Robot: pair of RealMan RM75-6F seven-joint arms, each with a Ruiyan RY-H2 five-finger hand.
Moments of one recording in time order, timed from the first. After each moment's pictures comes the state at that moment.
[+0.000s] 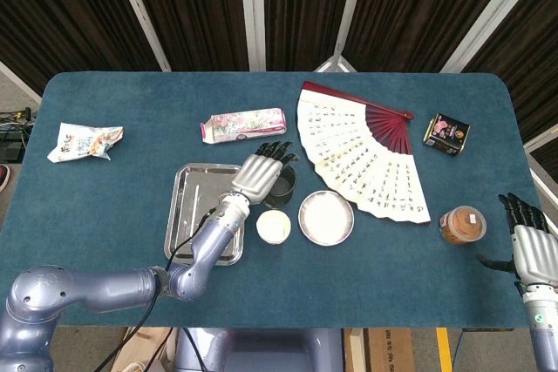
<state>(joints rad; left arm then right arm) -1.11 -1.79 -0.35 -1.34 0.76 0.89 0.51 0.16 -1.13 0.13 -1.56 -1.22 1.26 0.05</state>
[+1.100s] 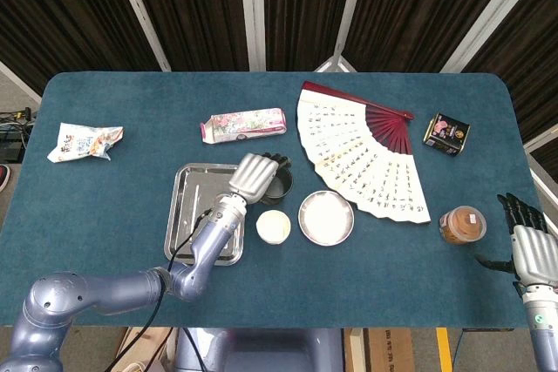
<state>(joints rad) -1.09 -1.87 -0.30 -1.18 0.92 0.95 0.42 0.15 -1.13 0.13 -1.56 -1.23 1.25 0.08</state>
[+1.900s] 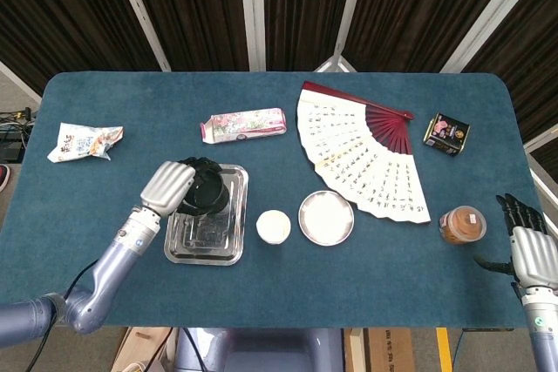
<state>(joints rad) -0.75 -1.40 -0.13 -1.61 1.21 1.09 0.06 0.14 -1.12 0.13 -1.58 -1.24 1.27 0.07</state>
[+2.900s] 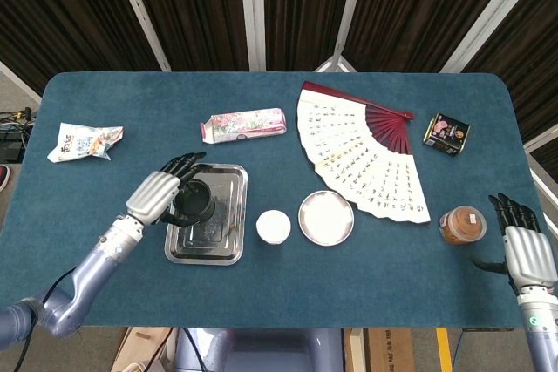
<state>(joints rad) -0.66 -1.36 -0.08 -1.55 1.44 1.15 -0.19 0.16 -1.13 0.12 -1.58 -1.29 1.26 0.05</state>
